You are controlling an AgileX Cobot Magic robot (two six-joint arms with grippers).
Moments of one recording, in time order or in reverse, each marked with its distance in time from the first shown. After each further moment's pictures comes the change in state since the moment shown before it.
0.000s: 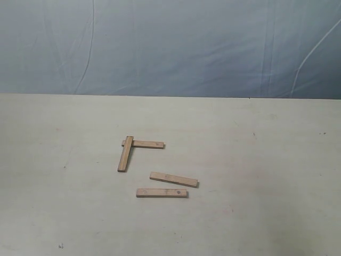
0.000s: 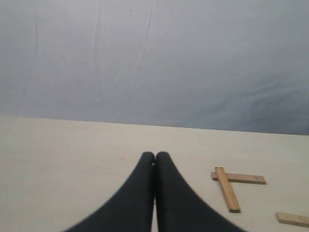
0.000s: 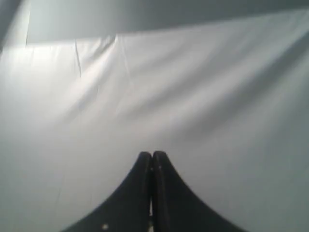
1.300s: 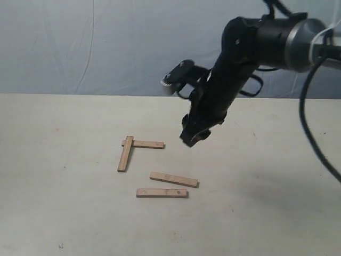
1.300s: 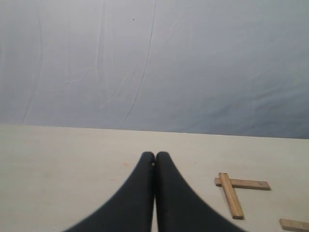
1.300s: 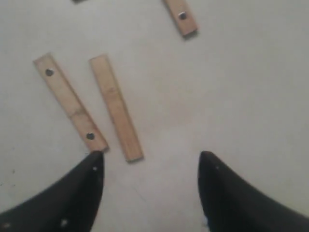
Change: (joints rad) left arm 0.000 0.000 0.000 0.045 -0.023 -0.037; right arm 0.546 0.953 -0.986 0.601 1.876 -1.057
